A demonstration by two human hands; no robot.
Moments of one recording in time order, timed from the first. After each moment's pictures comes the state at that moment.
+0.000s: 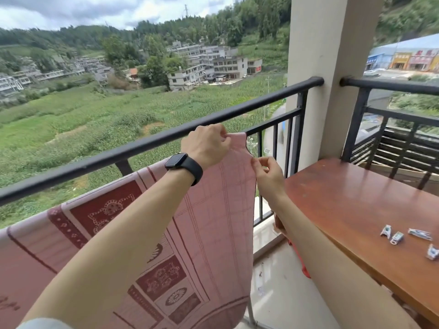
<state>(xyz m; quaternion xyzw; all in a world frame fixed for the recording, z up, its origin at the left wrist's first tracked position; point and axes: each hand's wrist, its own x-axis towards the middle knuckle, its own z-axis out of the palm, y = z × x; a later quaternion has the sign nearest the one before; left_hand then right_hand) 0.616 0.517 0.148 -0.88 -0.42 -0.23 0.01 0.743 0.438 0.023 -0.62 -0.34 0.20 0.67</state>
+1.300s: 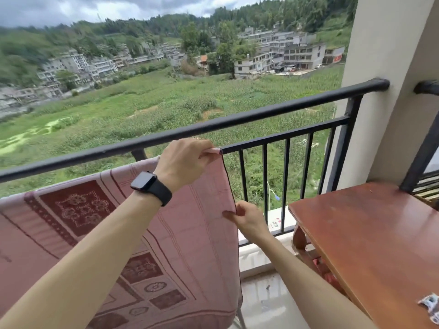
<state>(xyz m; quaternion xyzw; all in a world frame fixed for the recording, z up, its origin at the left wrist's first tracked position) 0.654 0.496 0.138 -0.87 -0.41 -0.25 0.09 0.819 0.468 -0.076 -0.61 -0.57 0.30 0.46</state>
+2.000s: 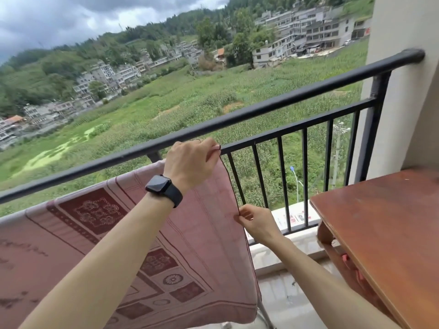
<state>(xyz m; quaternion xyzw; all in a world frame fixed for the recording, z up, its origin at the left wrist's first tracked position) 0.667 0.486 0.133 -0.83 -0.47 -0.20 0.23 0.818 0.460 -0.088 -0.58 -0.63 0.31 0.41</state>
